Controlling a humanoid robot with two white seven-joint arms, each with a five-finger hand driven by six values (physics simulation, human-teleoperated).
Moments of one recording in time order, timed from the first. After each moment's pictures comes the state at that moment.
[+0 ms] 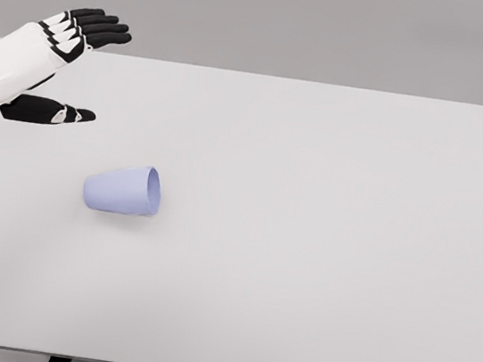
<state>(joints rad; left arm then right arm) -0.24 0.78 -0.12 -1.76 -0.24 -0.61 -0.18 0.03 0.00 -0.01 0.02 -0.07 0.01 0.09</state>
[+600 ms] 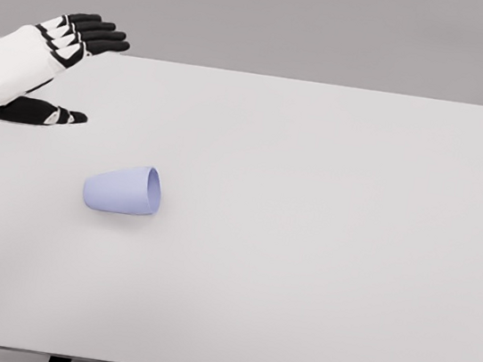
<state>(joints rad) -0.24 0.82 -0.12 -1.76 -0.27 -0.61 -0.19 0.03 0.00 -0.01 0.02 -0.07 0.01 0.09</state>
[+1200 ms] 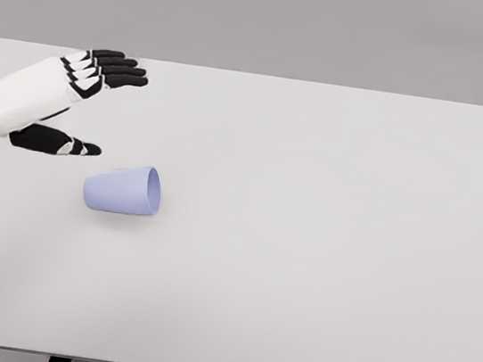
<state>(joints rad) -0.23 0.90 -0.24 -1.80 -0.13 -0.60 -0.21 0.03 0.00 -0.01 0.02 -0.07 0.01 0.09</state>
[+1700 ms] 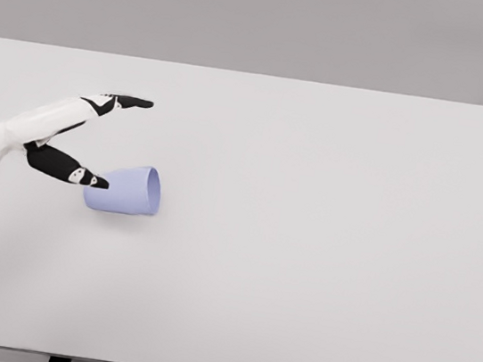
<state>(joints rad) -0.33 1.04 -0.58 -1.80 0.22 -0.33 -0.20 0.03 0.00 -0.01 0.02 -0.07 0.01 0.09</state>
